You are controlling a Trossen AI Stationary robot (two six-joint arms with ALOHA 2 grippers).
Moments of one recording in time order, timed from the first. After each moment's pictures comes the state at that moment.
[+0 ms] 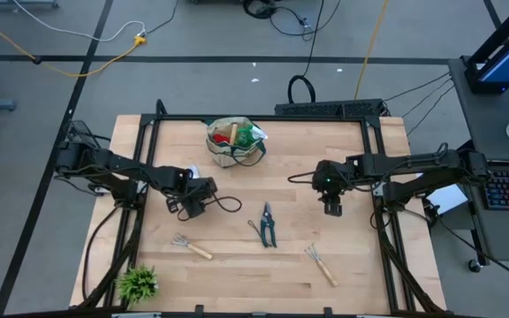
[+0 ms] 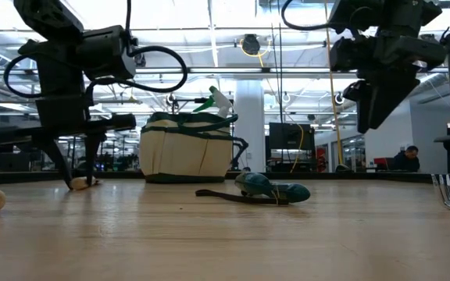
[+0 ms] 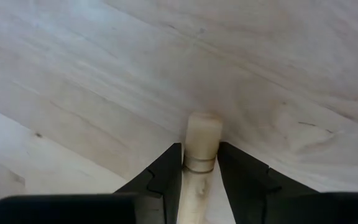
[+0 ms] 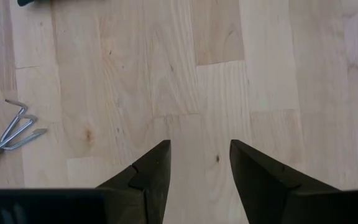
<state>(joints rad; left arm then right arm) 0.00 1.44 0.62 -0.57 -0.05 1.15 -0.07 1.16 0.78 -0.77 -0.08 0.07</state>
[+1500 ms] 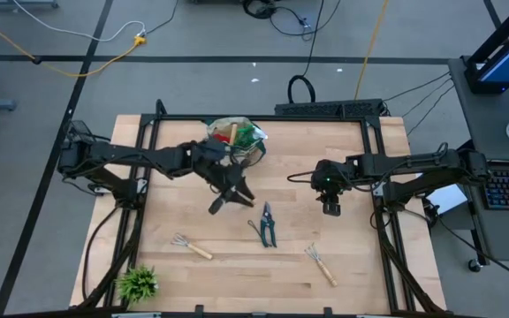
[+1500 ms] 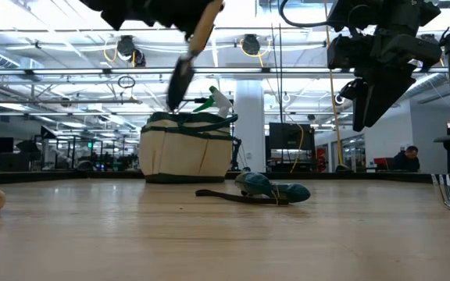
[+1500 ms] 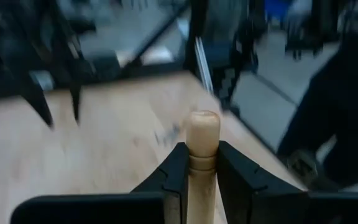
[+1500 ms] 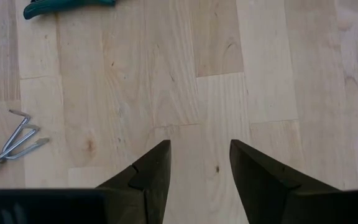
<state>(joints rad) 0.10 1.44 1.00 0.06 0.63 0.11 -0.07 1.16 0.78 -0.73 -0.08 0.07</state>
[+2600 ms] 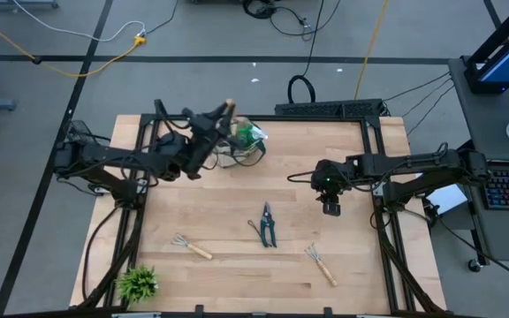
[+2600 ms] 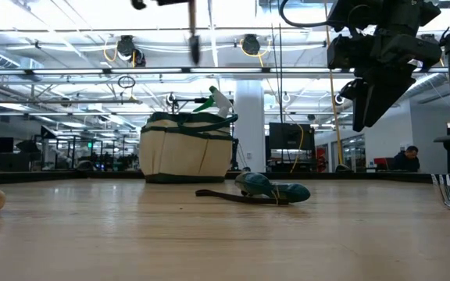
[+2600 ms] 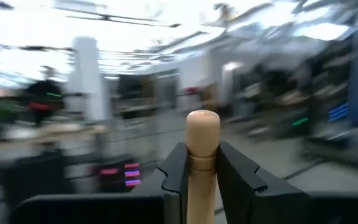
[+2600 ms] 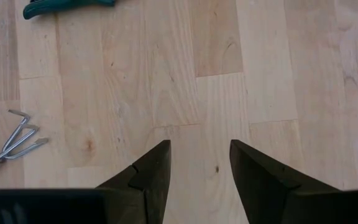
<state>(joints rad) 0.03 1.38 1.00 0.82 -0.91 0.38 -0.07 1.16 0.78 -0.73 -0.08 0.07</state>
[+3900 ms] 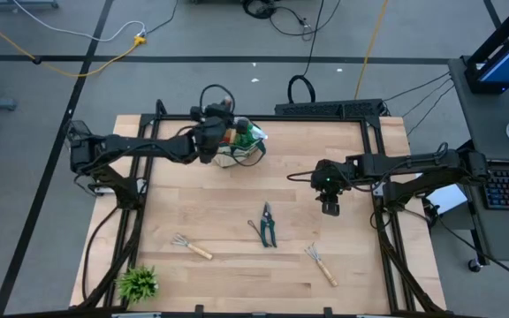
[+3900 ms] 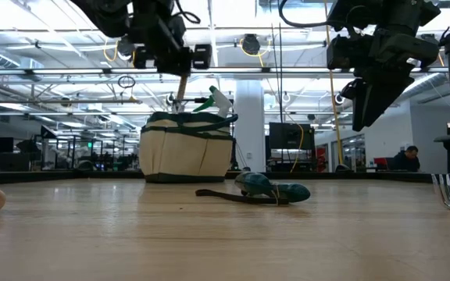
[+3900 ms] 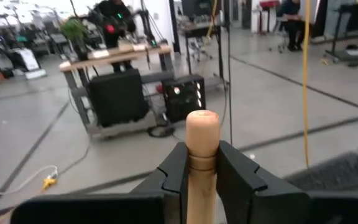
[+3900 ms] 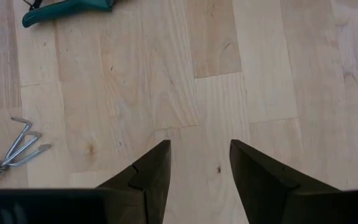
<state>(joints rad) 0.28 1.54 1.00 0.39 -1.01 -0.07 -0.07 1.16 0.78 -0.73 -0.08 0.10</state>
